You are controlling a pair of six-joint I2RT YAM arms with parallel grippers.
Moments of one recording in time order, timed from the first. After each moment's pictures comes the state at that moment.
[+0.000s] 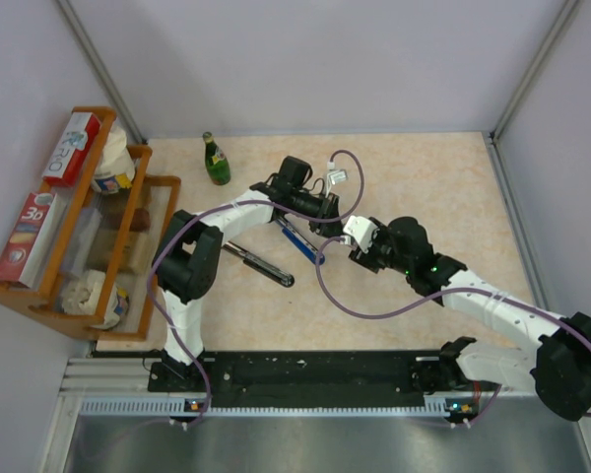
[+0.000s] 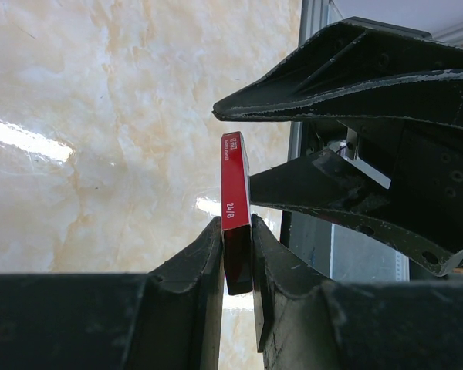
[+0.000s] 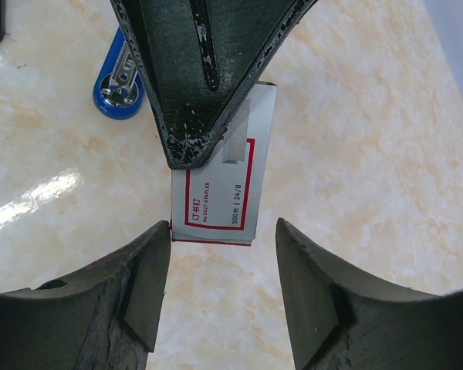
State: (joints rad) left arm -0.57 1.99 1.46 -0.23 1.09 -0.19; right arm 0.63 1.11 0.63 -0.04 -0.07 -0.58
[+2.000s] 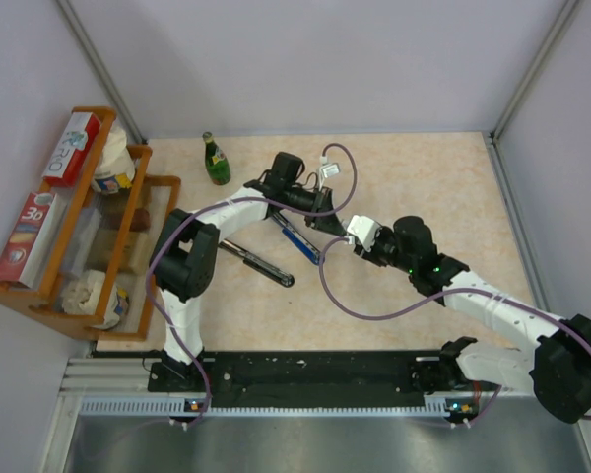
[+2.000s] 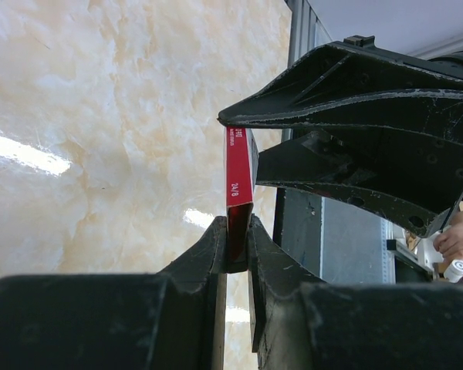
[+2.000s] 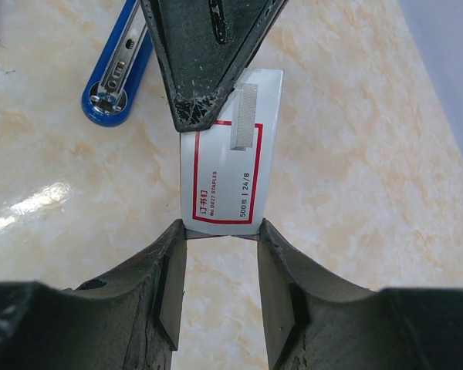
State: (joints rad) left arm -0.52 1.99 1.46 -0.19 1.13 -0.24; right arm 0.59 1.10 0.60 0.01 -0.12 -0.62
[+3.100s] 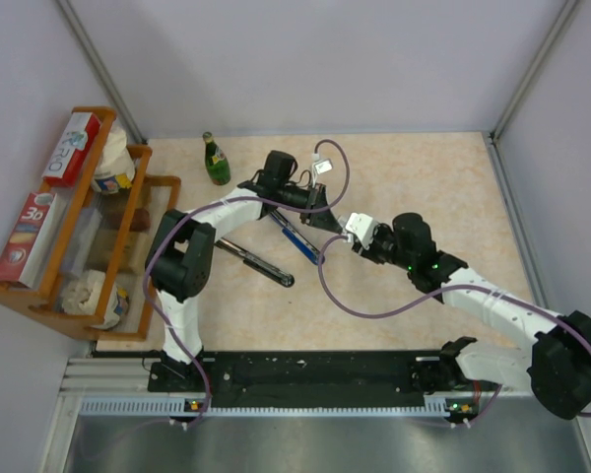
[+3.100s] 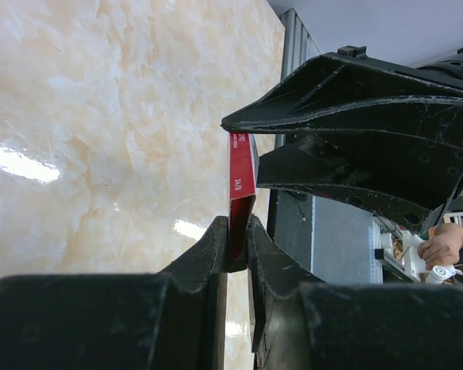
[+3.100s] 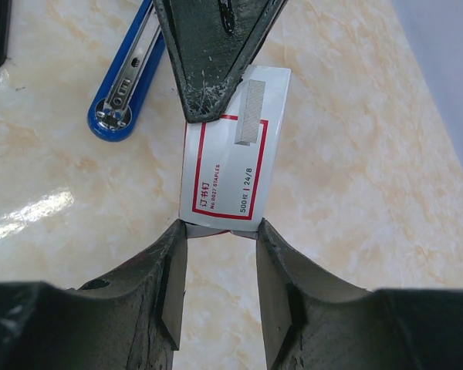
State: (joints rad) left arm -0.49 1.97 1.43 -0.12 1.15 -0.30; right arm 0.58 1.12 0.63 0.02 -0.16 -0.63
